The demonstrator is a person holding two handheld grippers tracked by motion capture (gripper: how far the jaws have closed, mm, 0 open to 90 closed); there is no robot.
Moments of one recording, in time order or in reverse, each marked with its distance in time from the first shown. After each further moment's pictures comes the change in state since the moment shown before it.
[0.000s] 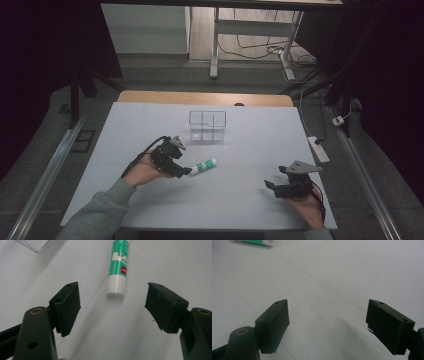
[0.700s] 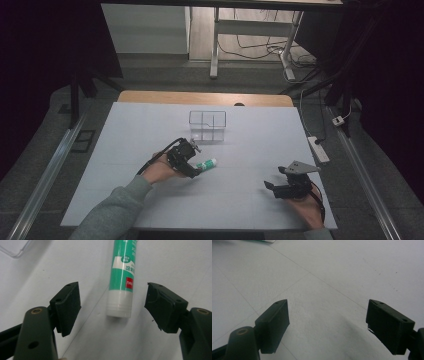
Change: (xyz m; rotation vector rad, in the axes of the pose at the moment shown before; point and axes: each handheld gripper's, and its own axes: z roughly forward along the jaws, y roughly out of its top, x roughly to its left) left arm -0.004 0.026 0.047 0.124 0.031 0.040; right arm 0.001 0.000 0.002 0.018 0.000 -0.011
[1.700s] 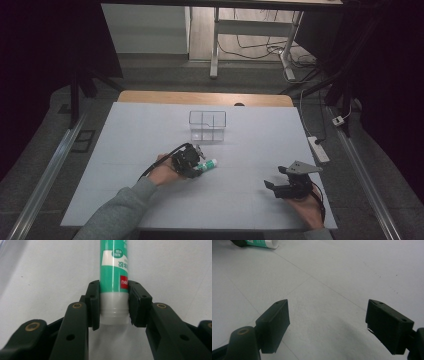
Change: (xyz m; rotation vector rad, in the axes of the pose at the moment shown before) left arm -0.011 0.000 0.012 0.015 0.027 0.105; right arm 0.000 0.000 -0.003 -0.031 0.013 0.018
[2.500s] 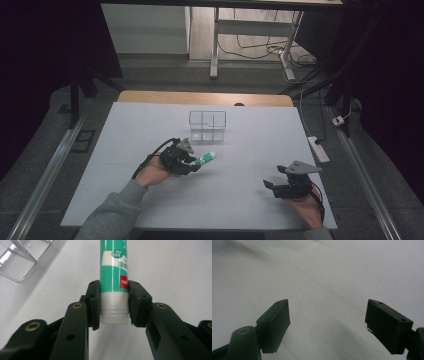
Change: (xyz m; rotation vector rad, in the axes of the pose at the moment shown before) left arm 0.003 -0.021 -0.043 -0.237 -0.080 -0.033; right arm 0.003 0.003 0.000 -0.017 0.005 -0.018
